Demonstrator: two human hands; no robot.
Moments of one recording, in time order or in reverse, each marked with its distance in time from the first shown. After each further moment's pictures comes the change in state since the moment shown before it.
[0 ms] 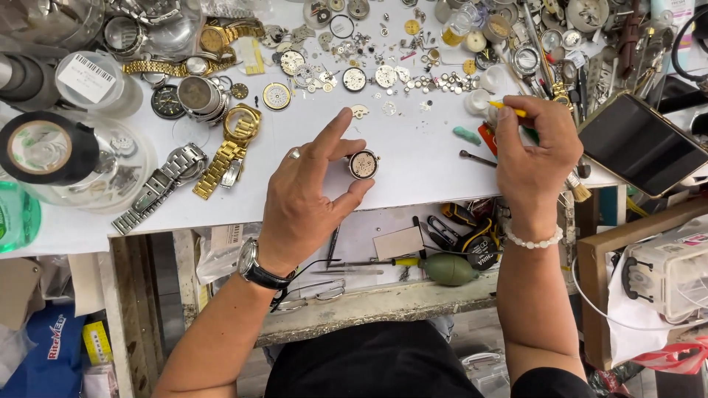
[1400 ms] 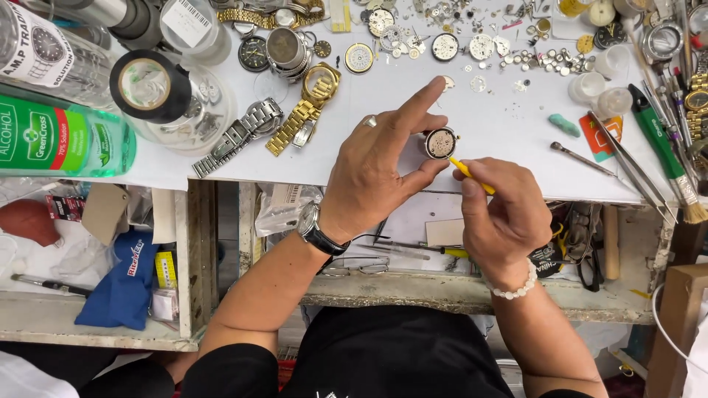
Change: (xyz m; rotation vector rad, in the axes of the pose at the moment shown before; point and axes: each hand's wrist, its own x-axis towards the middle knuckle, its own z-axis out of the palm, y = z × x) left_hand -0.008 -0.003 0.001 0.011 -0.025 -0.031; right_hand -0.056 -0.114 0.051 0.480 0.025 -0.013
